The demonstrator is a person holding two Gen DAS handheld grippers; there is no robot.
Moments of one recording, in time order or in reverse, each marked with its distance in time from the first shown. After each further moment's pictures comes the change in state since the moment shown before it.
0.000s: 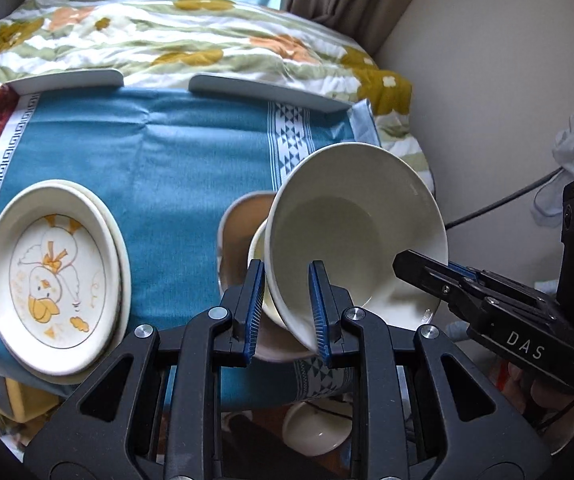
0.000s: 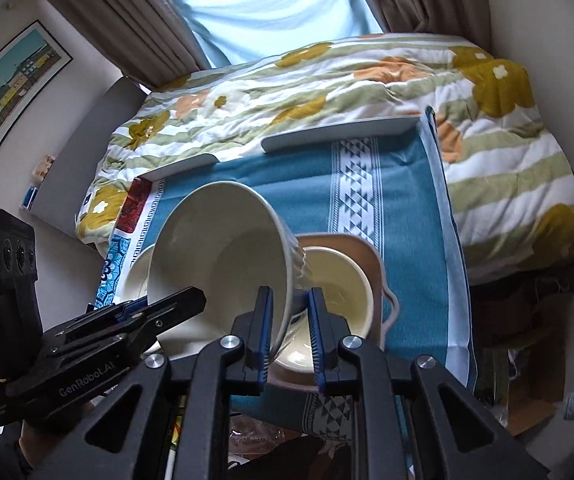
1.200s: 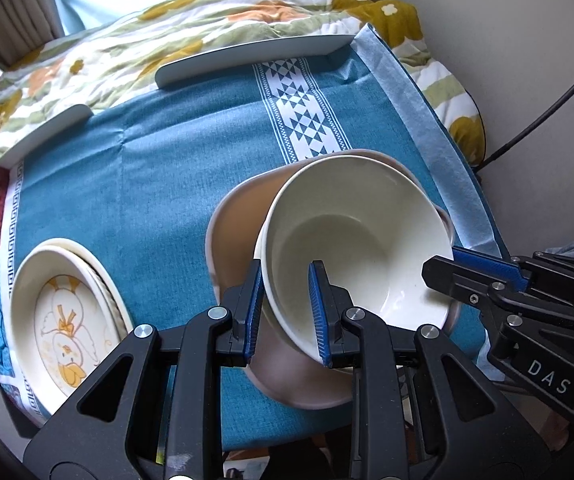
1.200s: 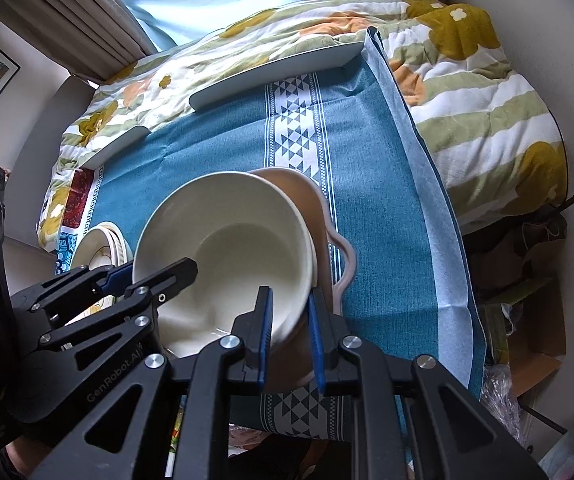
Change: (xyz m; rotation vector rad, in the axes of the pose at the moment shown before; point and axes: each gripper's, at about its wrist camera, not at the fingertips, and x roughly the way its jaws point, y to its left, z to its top) left arm 0.074 -0.012 0.014 0.285 0.104 0.213; right arm 0.046 -0.036 -0.023 0.109 0.086 -0.098
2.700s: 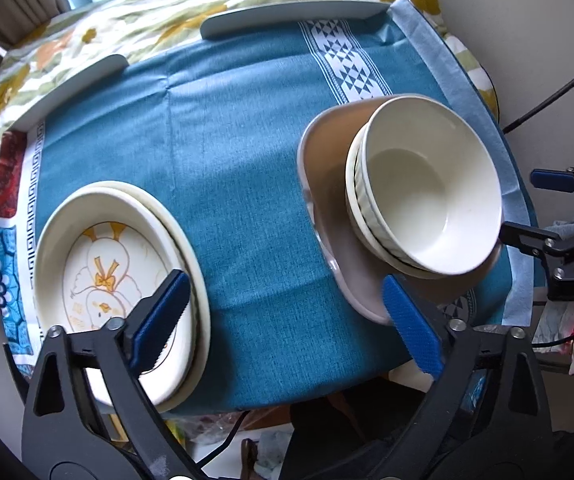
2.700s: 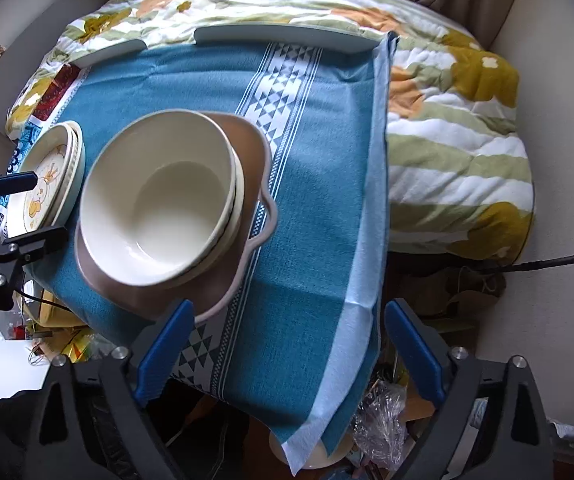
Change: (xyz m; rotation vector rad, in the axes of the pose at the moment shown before) left arm -0.008 0.048 -0.031 -0.007 0.126 0.019; right arm 0.006 -0.014 -0.001 -0.343 0.184 -0.225
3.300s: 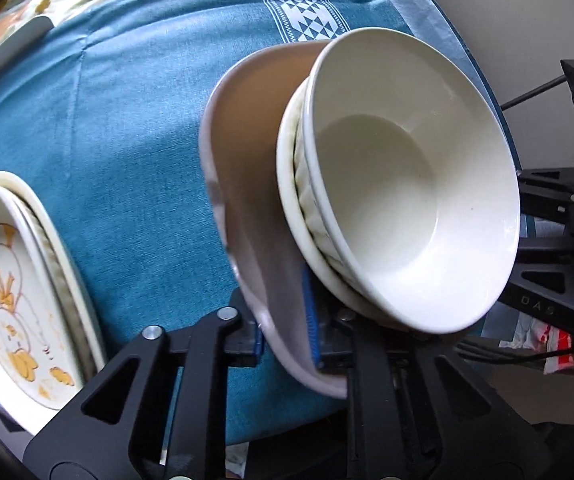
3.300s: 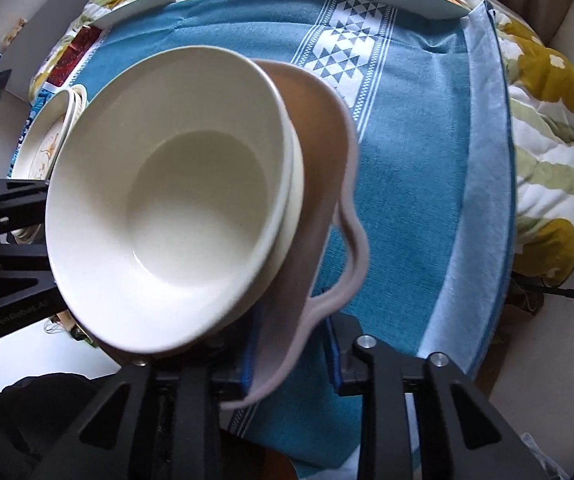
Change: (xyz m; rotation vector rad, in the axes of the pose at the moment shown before) left arm 0.062 -0.019 0.007 -0.016 0.070 -0.166; right arm 0.057 0.018 0.010 -0.084 0.049 0.153
